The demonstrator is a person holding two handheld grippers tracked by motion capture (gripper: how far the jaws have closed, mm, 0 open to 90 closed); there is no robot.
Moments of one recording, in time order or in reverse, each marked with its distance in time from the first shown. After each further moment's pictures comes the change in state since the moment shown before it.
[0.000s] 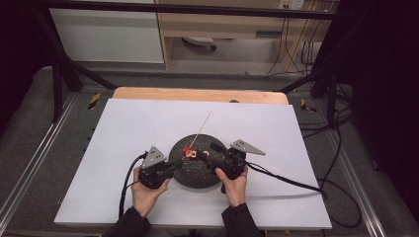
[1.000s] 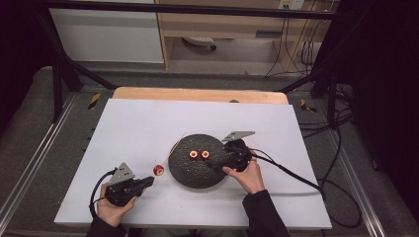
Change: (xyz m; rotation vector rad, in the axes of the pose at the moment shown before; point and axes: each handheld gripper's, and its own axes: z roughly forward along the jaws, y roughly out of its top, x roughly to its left) left arm 0.039 -0.056 -0.057 0.105 -0.004 0.005; right arm -0.016 0.033 0.004 0.534 -0.135 -0.282
